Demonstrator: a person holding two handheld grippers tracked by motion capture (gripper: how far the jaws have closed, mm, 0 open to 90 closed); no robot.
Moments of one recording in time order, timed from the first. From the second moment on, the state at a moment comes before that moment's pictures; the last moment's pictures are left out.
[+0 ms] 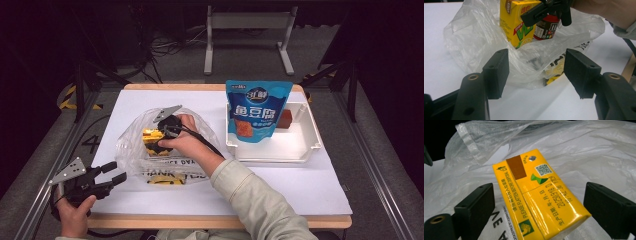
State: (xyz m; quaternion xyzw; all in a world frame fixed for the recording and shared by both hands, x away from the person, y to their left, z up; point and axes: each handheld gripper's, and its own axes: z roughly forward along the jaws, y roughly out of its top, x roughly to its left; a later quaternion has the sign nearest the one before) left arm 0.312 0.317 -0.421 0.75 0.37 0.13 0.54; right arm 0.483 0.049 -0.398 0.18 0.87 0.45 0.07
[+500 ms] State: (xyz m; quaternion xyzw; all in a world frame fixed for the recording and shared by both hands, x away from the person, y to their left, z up) left arm 0.313 0.317 -0.421 0.74 0.37 0.13 0.54; right arm 0.482 0.060 -0.407 0.15 0.90 0.41 0.07
